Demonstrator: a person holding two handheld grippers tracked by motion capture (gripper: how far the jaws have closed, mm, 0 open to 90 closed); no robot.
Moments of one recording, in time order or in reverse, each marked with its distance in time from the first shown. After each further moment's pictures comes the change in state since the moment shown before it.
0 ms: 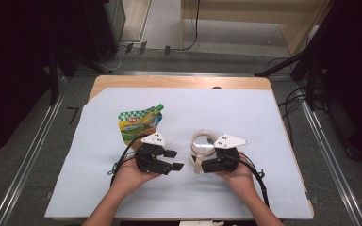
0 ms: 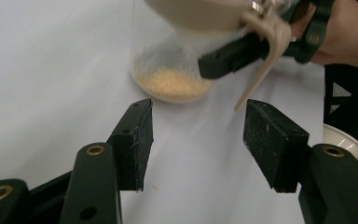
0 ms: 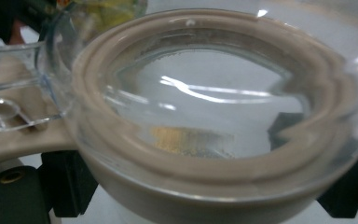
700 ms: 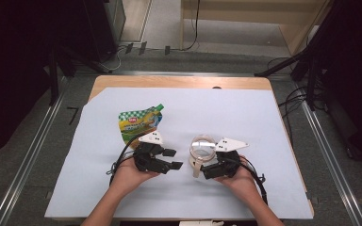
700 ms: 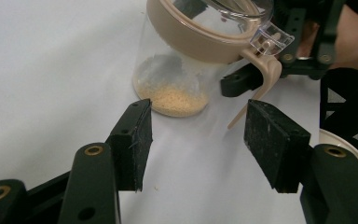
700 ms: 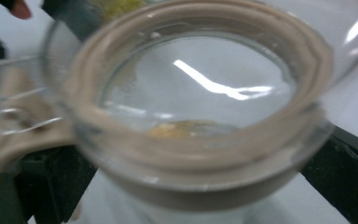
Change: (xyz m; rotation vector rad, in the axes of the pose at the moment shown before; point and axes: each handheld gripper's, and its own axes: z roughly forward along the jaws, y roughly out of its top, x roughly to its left) left arm 0.003 -0.001 -0.004 -0.021 -0.010 -0.015; right arm 0.002 -0.009 -0.006 0.055 0.034 0.039
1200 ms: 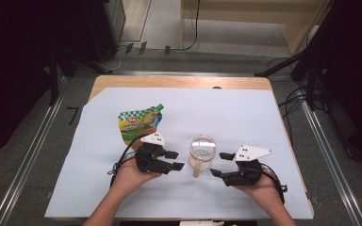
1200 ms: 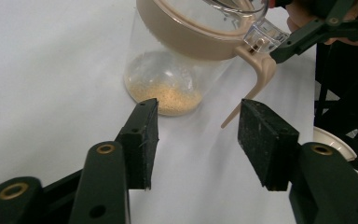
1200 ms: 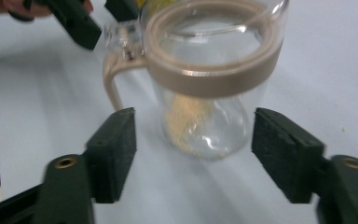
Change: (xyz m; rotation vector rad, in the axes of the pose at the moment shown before) left arm -0.004 0.001 0.004 0.013 -0.014 -0.006; right arm -0.002 -0.010 -0.061 0.028 0.066 -0.059
